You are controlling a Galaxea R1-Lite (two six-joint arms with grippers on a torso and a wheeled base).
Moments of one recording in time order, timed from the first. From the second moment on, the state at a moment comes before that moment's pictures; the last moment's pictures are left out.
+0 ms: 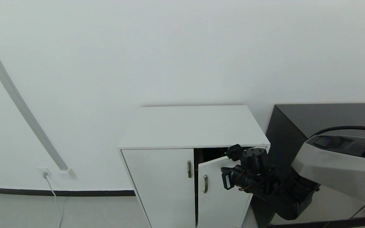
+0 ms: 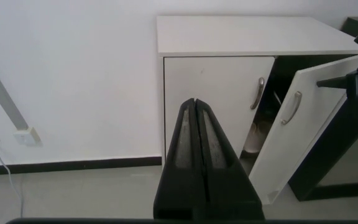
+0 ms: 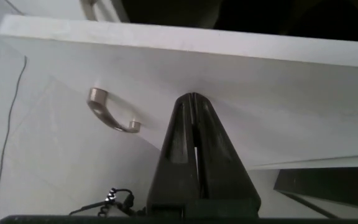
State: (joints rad) left arm 0.00 0.00 0.00 0.00 -0.03 -0.02; right arm 0.59 2.30 -0.87 -0.99 -0.05 0.08
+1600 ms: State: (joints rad) left arm 0.00 0.00 0.00 0.00 -0.03 -0.02; right arm 0.51 2.48 -1.11 -0.94 -0.05 0.08
